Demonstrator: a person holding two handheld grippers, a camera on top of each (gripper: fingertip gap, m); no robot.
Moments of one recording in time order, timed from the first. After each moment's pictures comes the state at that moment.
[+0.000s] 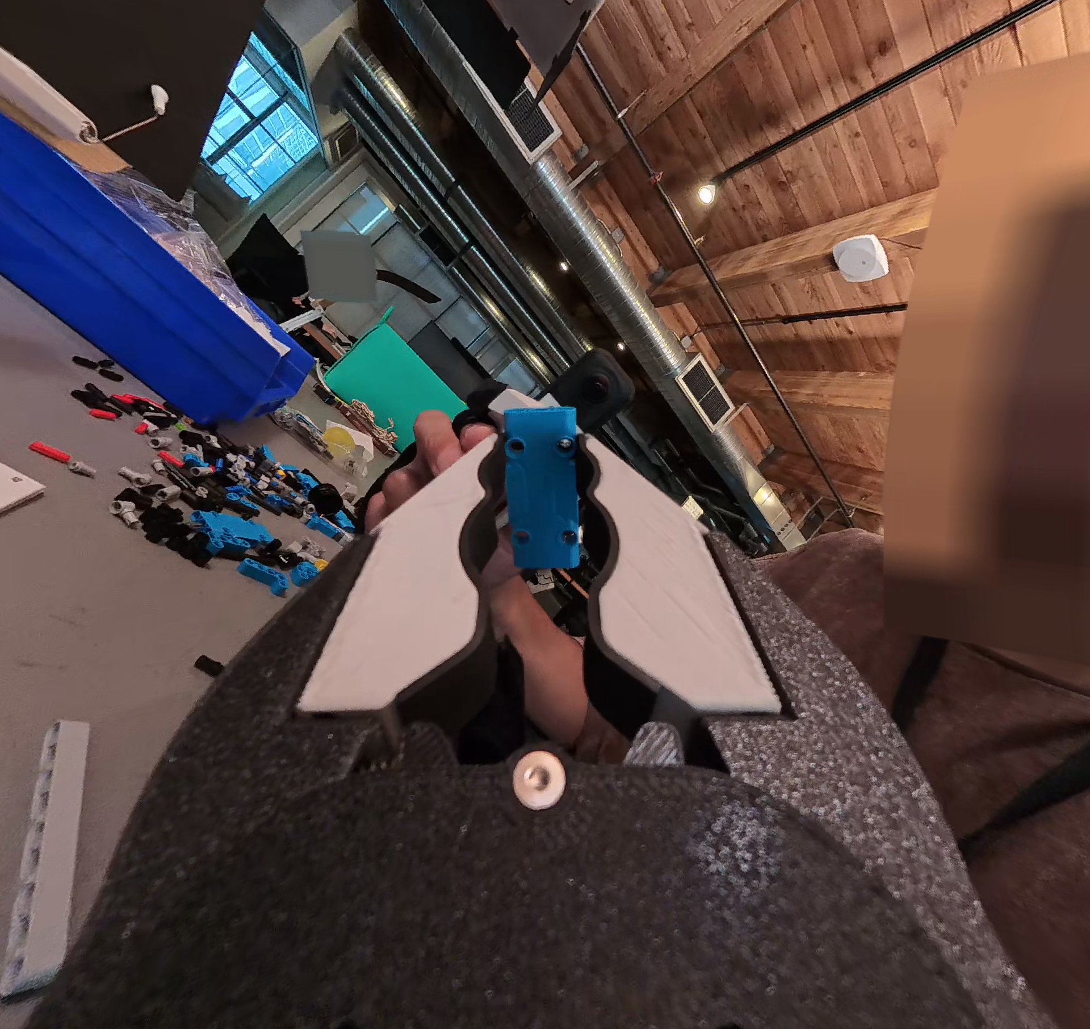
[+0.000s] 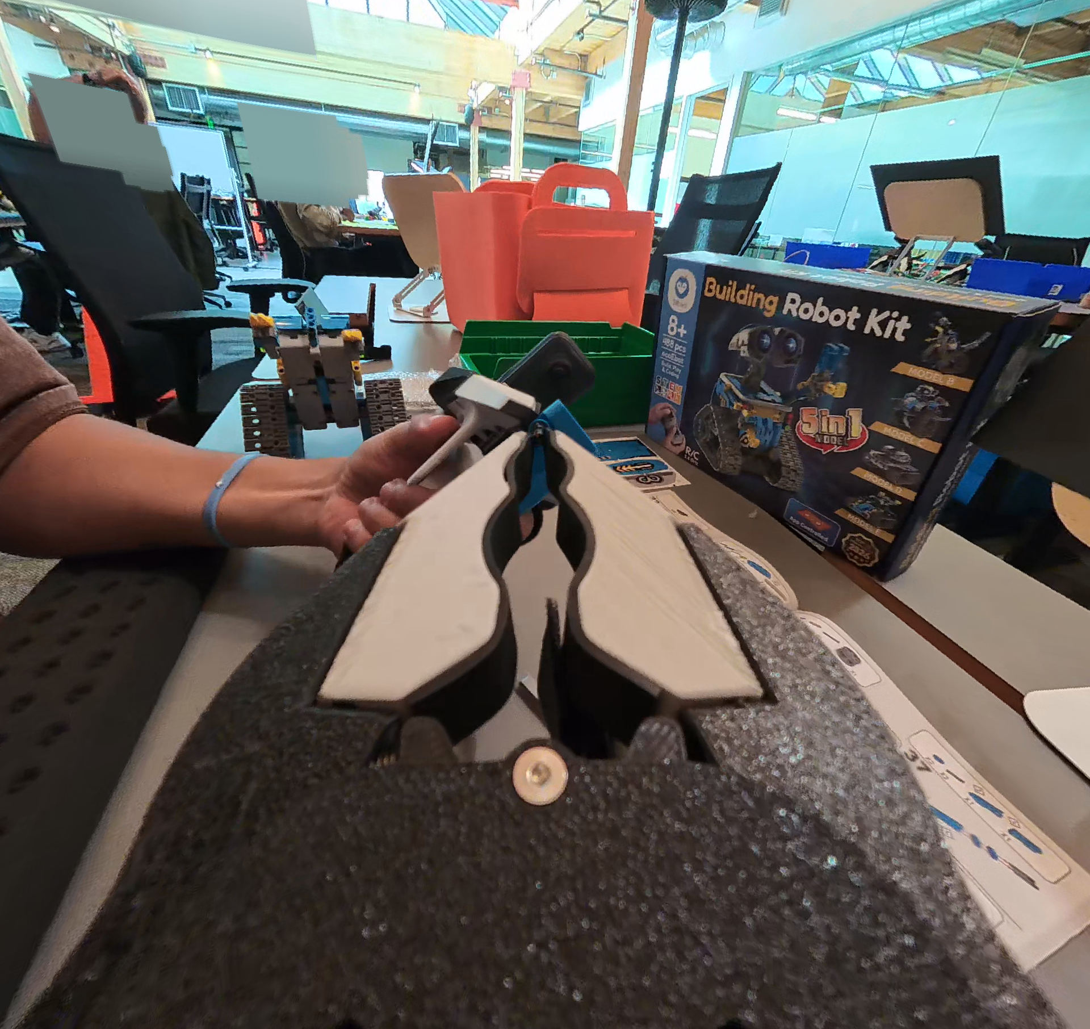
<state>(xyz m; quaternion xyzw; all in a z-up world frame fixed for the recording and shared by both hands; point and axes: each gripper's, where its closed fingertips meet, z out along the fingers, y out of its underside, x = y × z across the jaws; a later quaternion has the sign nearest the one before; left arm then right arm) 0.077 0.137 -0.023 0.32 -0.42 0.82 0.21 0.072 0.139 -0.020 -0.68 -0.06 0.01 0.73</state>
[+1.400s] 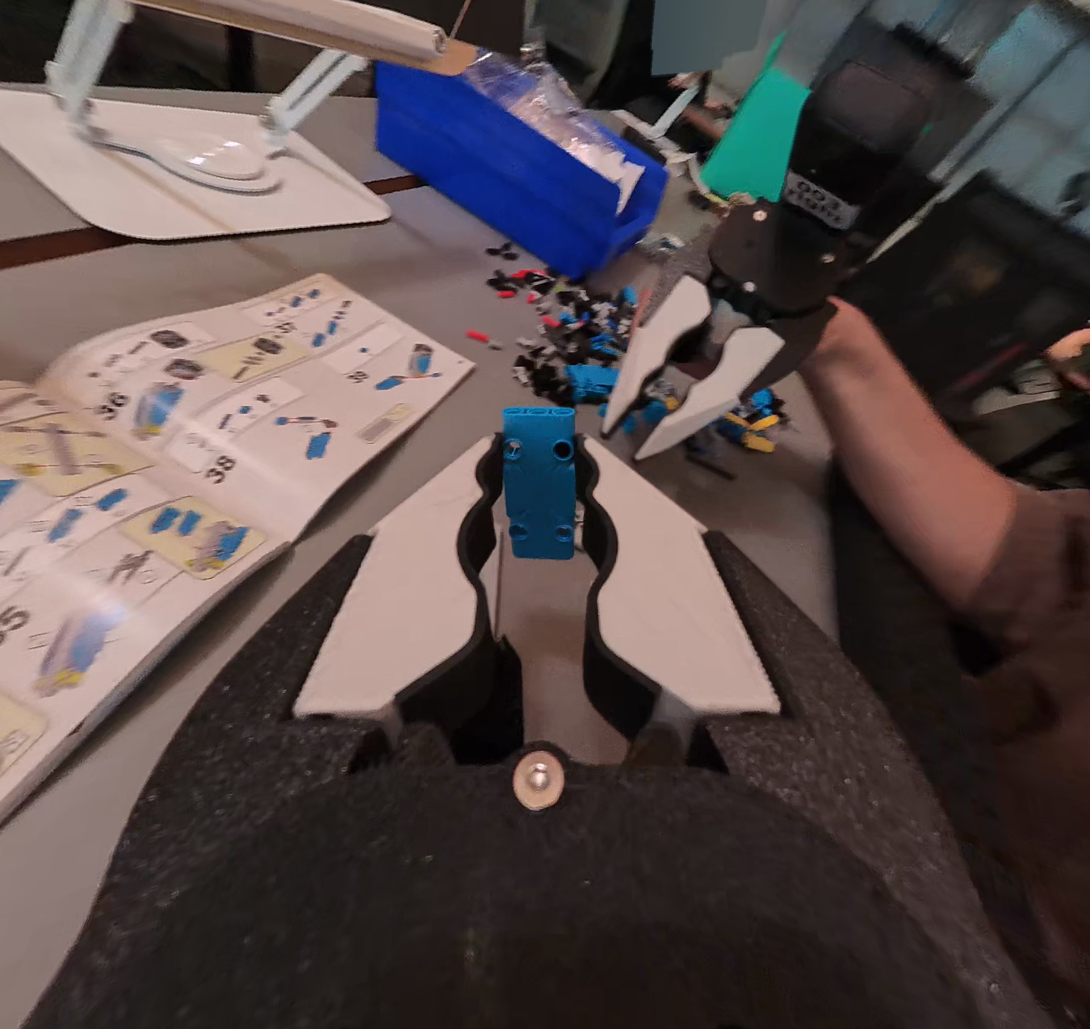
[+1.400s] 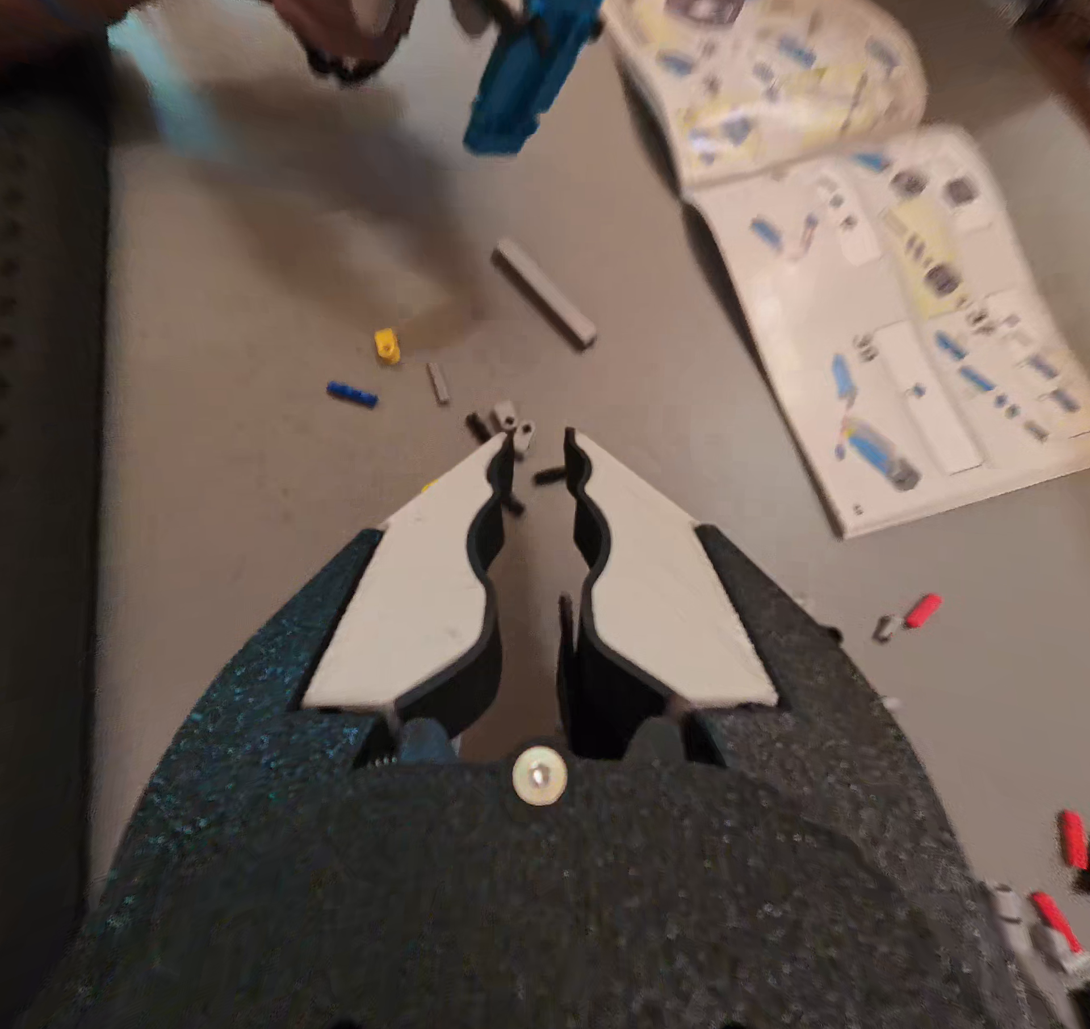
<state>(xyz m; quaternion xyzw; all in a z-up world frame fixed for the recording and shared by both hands) 0.108 0.158 -0.104 0.42 -0.67 0.61 -0.08 0.110 0.066 -0.159 -0.92 -0.06 0.05 0.40</state>
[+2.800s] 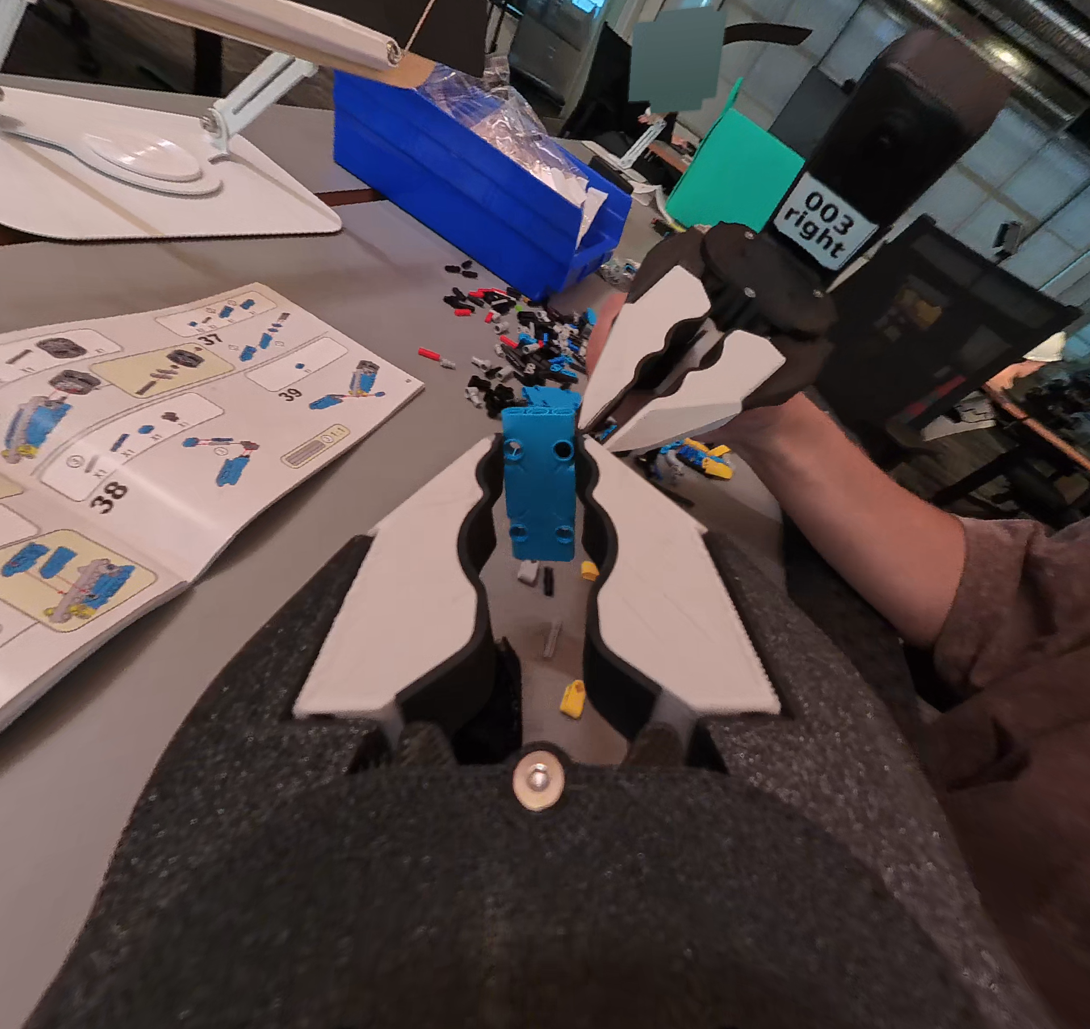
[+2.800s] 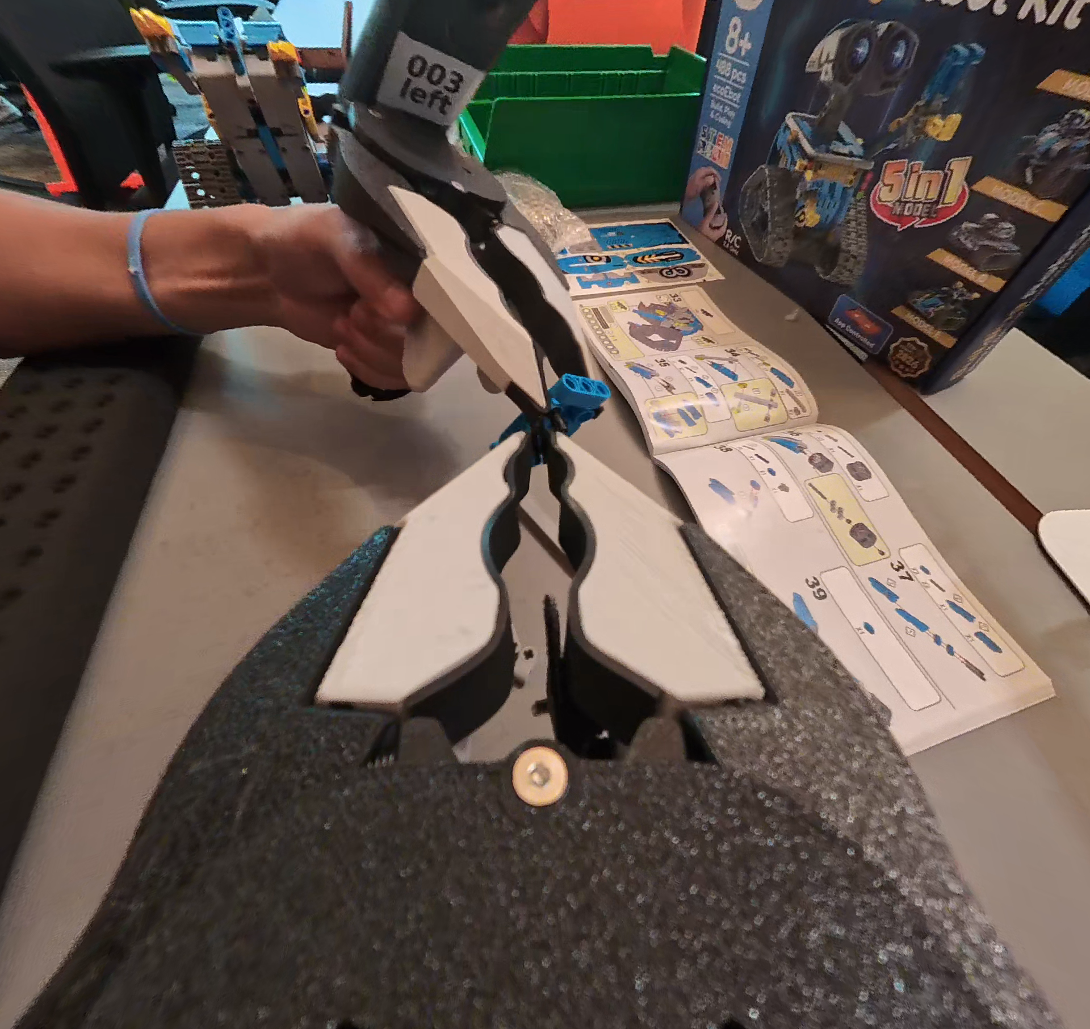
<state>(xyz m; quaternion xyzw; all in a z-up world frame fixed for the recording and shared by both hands) 0.106 0.129 -0.097 0.42 -0.65 0.63 -0.06 0.095 0.125 -0.097 -0.81 -0.07 0.02 0.58</state>
